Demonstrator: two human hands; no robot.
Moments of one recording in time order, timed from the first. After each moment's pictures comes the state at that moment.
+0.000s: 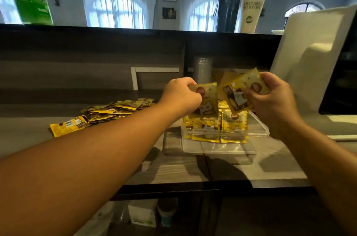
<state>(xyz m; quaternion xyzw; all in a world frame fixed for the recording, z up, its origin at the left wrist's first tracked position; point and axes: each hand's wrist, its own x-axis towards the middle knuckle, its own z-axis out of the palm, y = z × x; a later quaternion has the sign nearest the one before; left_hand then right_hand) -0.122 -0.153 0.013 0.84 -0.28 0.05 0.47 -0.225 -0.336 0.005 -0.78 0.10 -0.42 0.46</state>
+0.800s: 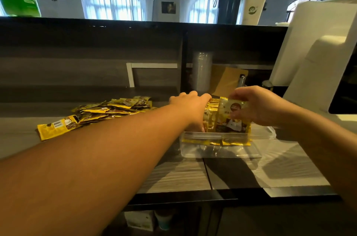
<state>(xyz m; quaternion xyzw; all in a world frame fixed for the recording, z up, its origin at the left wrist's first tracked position) -0.088 -0.195 -0.015 0.92 -0.40 0.04 0.01 -0.194 -0.361 0.009 -0.97 0.04 -0.13 0.18</state>
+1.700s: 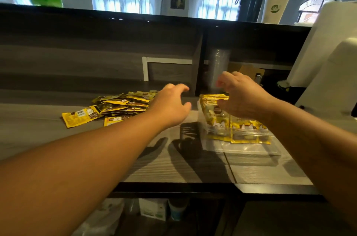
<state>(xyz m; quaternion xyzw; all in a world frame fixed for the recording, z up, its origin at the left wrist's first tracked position) -0.067 -0.100 -0.036 0.90 -0.28 0.11 0.32 -0.153 -0.278 0.011 -0.98 0.04 -0.20 0.04</state>
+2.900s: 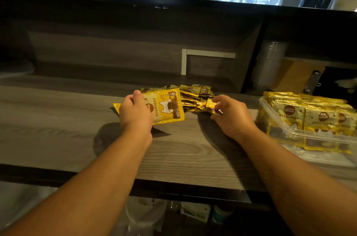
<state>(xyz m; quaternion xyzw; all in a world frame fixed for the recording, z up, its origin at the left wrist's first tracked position) -0.025 0.062 -0.087 0.63 0.15 0.14 0.75 -0.059 -0.153 -0.088 -0.94 0.09 -0.18 0.27</state>
